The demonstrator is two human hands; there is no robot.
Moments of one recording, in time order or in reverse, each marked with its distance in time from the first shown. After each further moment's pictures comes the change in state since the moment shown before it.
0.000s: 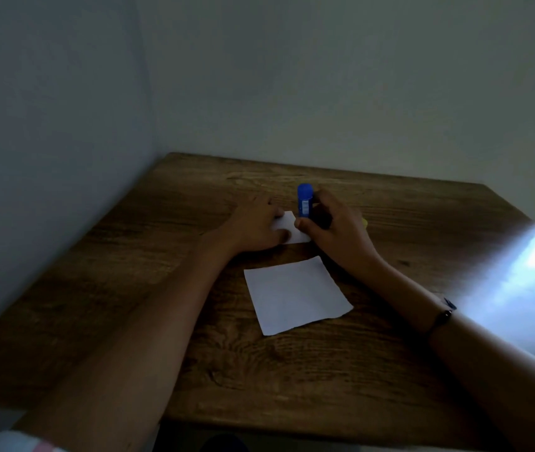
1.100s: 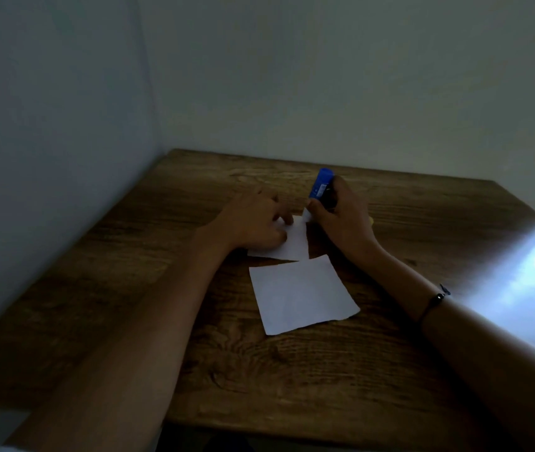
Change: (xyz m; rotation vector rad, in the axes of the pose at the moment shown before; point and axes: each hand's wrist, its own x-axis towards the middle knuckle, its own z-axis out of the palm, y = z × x) left_hand -0.004 0.000 -0.015 0.110 -0.006 0.093; right_hand 0.021 0.014 0.012 0.061 0.104 0.149
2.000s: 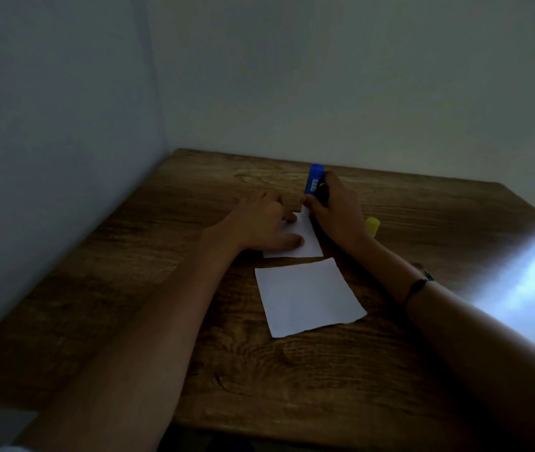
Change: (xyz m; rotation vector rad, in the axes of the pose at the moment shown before) left_hand 0.003 -0.001 0.006 0.091 -0.070 -0.042; right_hand 0.019 0.001 0.015 -0.068 -0.040 -0.074
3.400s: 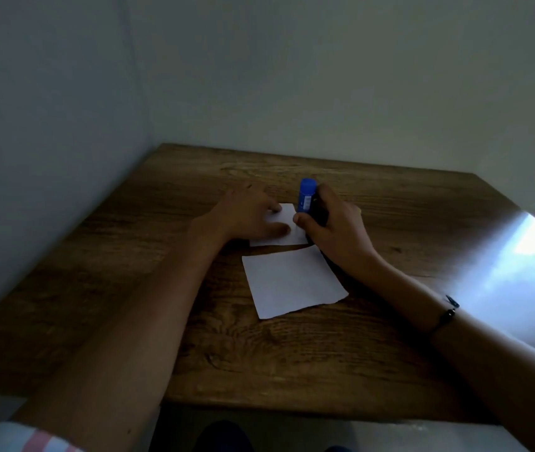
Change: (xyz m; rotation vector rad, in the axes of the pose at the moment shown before) left_hand -0.003 0.002 0.000 -0.034 0.032 0.013; right_hand -0.059 -0.020 -0.033 0.034 -0.057 -0.030
